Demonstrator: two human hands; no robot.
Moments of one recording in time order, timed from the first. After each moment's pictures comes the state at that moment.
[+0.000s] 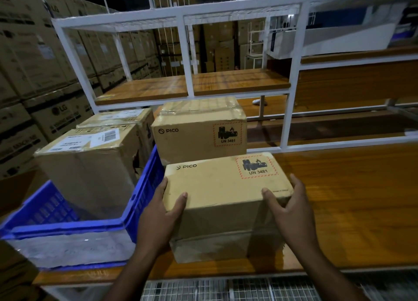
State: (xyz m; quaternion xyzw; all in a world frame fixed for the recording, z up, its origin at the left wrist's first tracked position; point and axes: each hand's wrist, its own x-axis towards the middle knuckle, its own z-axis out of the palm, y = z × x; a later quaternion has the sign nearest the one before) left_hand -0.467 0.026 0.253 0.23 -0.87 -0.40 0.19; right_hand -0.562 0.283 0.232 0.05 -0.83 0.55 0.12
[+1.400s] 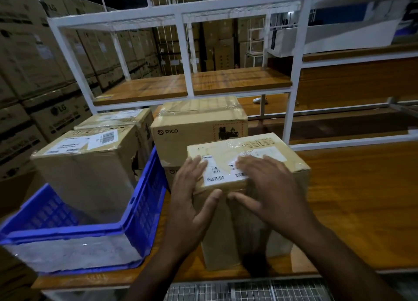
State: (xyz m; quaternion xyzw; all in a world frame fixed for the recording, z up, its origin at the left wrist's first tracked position) left_hand -0.488 0.074 0.274 -0.05 -0.84 -0.40 0.36; right_hand -0.558 0.257 0.310 0.34 -0.89 0.22 0.20
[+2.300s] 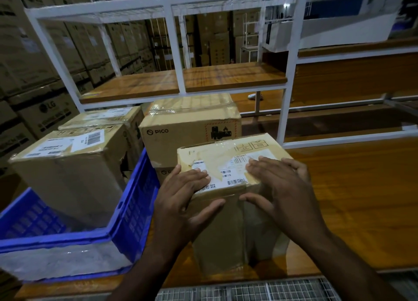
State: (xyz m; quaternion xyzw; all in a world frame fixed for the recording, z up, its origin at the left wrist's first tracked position) left_hand -0.513 0.062 0.268 -0.12 -0.86 -0.25 0.44; right_hand -0.586 0.287 0.291 0.33 -0.87 0.24 0.28
